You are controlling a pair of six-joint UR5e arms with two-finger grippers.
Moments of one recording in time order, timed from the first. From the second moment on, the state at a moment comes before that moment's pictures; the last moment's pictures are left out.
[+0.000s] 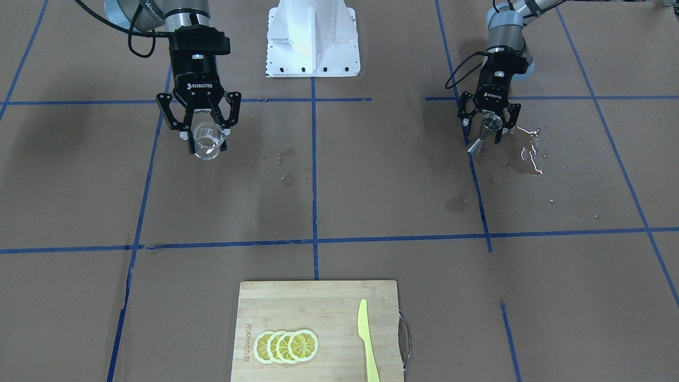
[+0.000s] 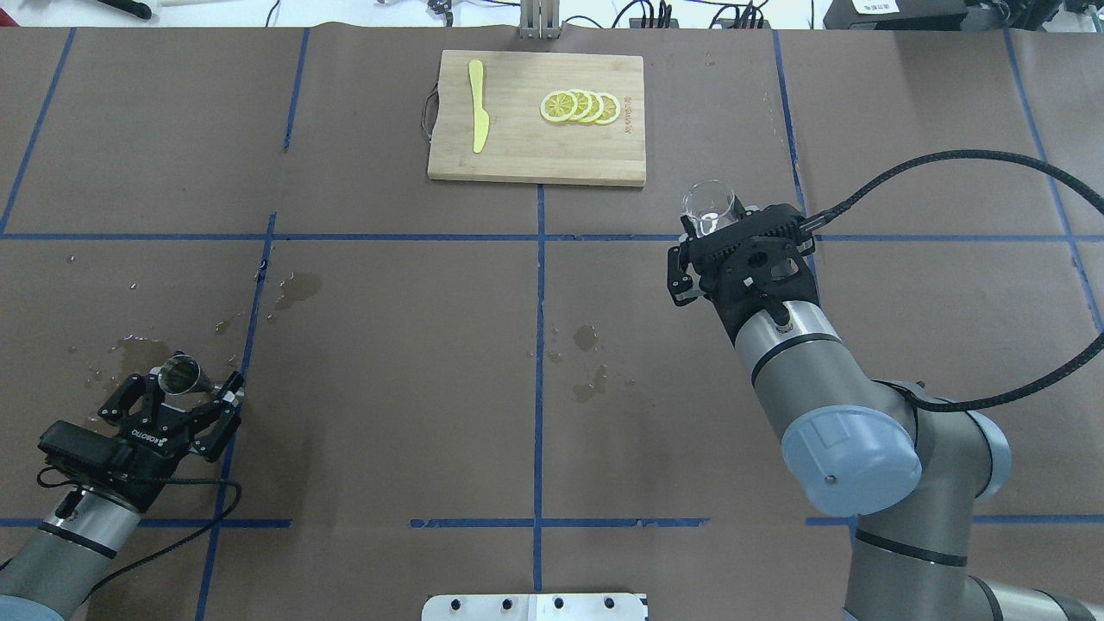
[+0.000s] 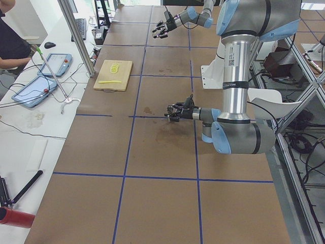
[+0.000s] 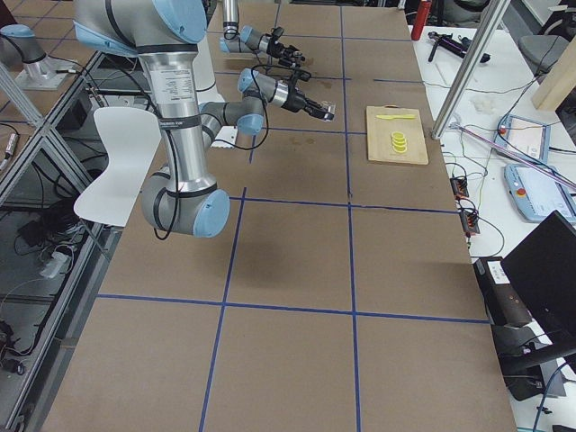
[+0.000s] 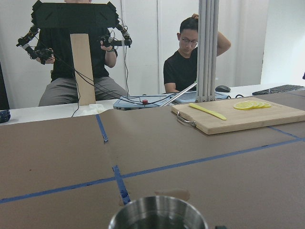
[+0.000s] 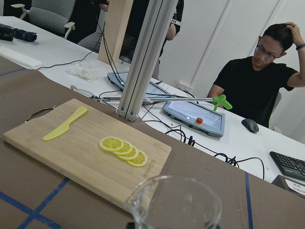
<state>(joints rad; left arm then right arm) -0.04 -1.52 -1.46 -3.38 -0.44 -0.63 0.33 -1.32 2.04 -1.10 0.77 0.70</state>
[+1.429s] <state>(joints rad) -0.05 -1.38 -1.66 -3.38 -0.50 -0.63 0.33 -1.32 2.04 -1.10 0.77 0.70</state>
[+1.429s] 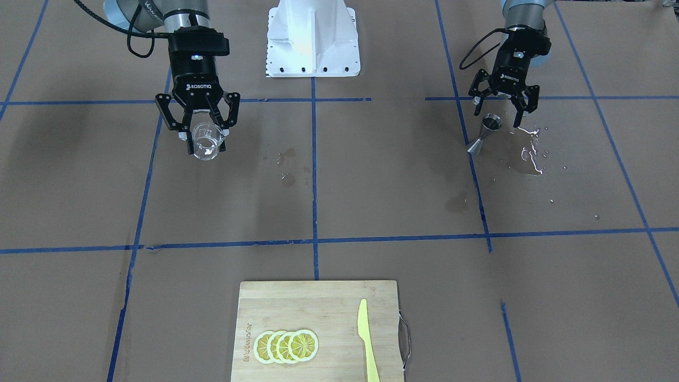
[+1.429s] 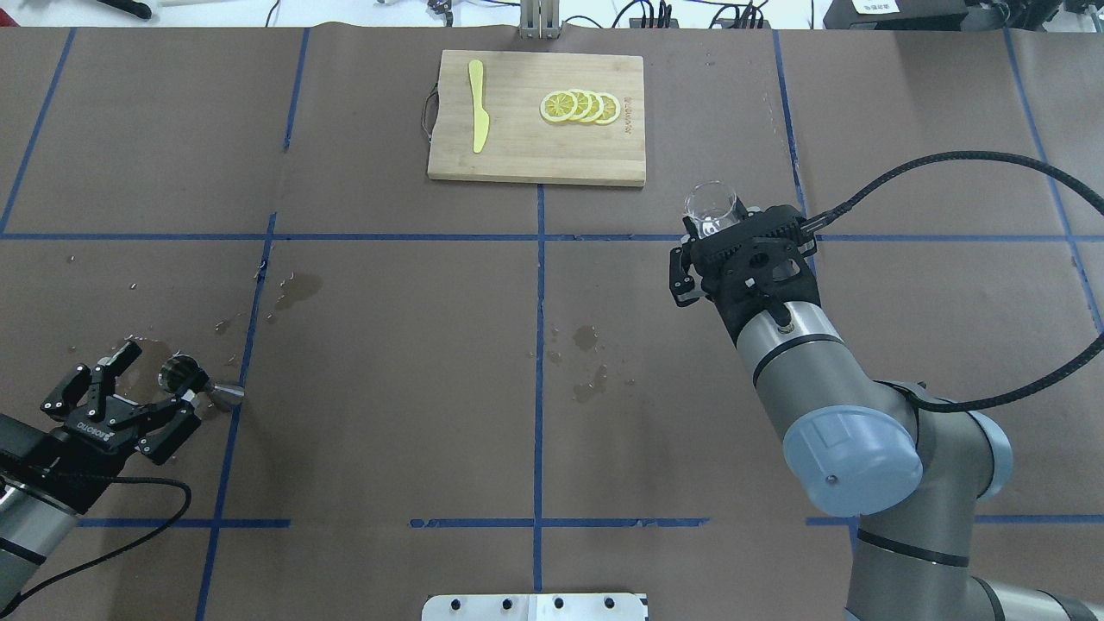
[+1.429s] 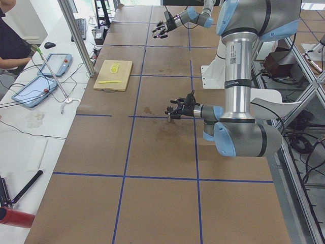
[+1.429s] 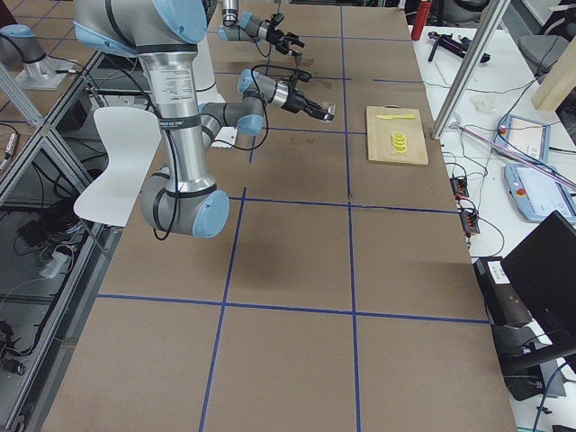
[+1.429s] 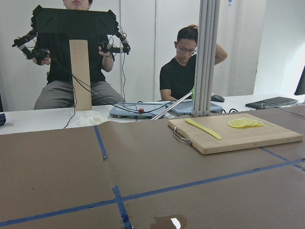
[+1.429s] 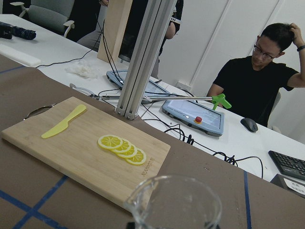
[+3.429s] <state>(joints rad) -1.27 -1.63 -1.52 -2.37 -2.11 -0.35 0.30 -1.68 1.79 -0.53 0.67 0.95</state>
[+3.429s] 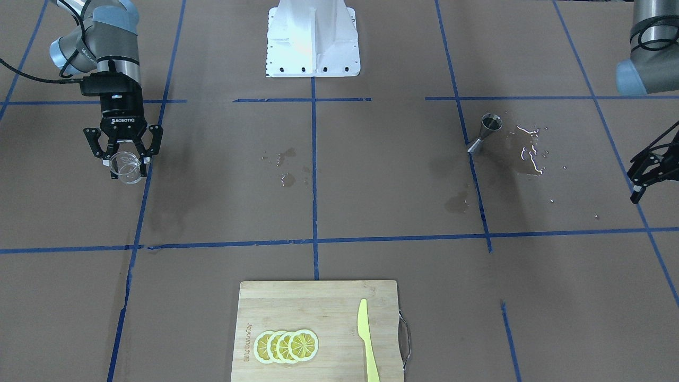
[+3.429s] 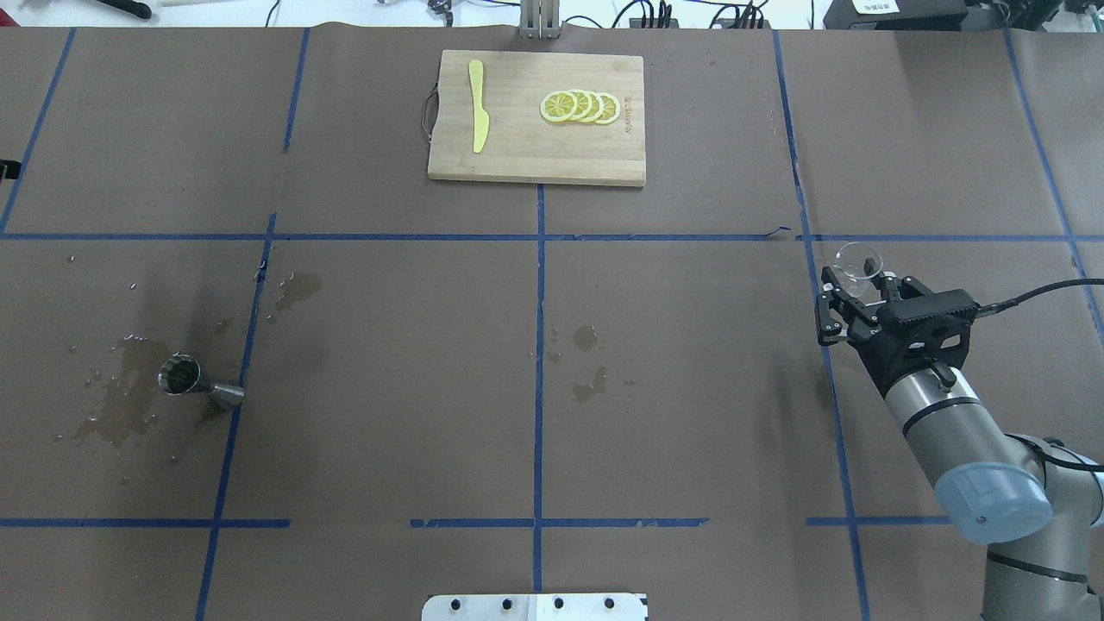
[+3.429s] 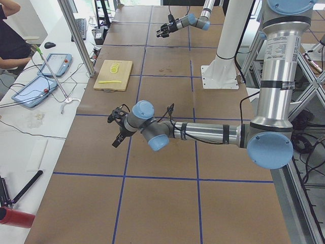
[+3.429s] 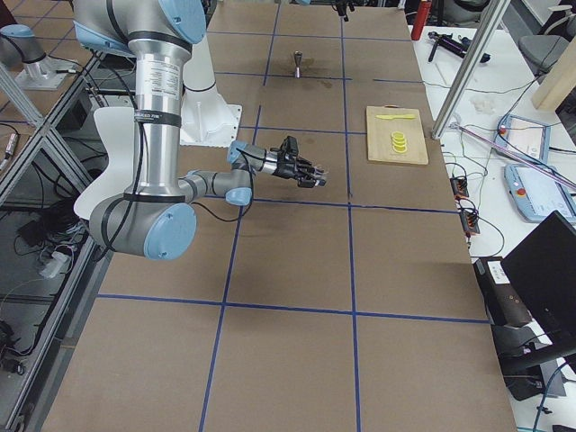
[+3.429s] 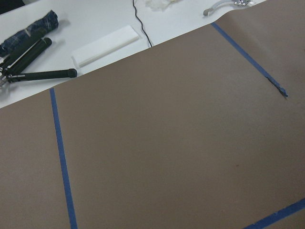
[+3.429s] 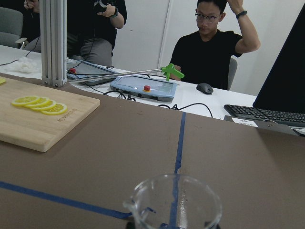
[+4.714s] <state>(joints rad) -1.30 -1.65 -1.65 -2.08 -2.25 -0.33 0.16 -1.69 1.64 -0.50 0.55 1.19</state>
